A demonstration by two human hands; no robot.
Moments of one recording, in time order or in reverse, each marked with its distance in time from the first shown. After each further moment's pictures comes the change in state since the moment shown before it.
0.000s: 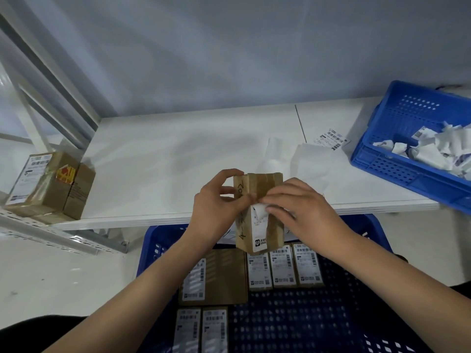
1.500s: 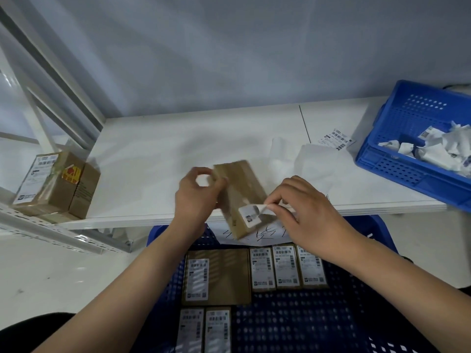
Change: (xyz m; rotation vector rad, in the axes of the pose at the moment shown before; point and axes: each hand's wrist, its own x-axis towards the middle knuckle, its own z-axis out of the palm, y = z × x) left_hand 0.027 -0.014 -0.026 -0.202 0.234 -0.214; right_hand 0.008 -0.033 -0.018 0.022 -0.094 0.146
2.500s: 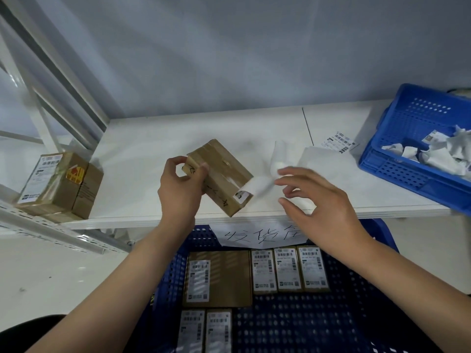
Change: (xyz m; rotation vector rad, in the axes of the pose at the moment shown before) left_hand 0.007 0.008 -0.018 -0.064 0.190 0.110; right_hand -0.003 0.011 0.000 0.251 0.251 0.026
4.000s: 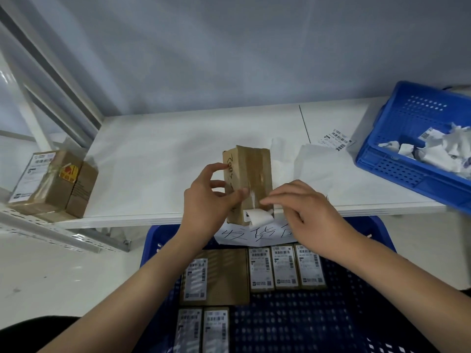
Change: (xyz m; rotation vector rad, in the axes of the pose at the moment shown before) left_hand -0.035 -0.002 0.021 0.280 -0.311 0.117; right_hand -0.004 0.015 0.006 -0.122 -0.260 -0.024
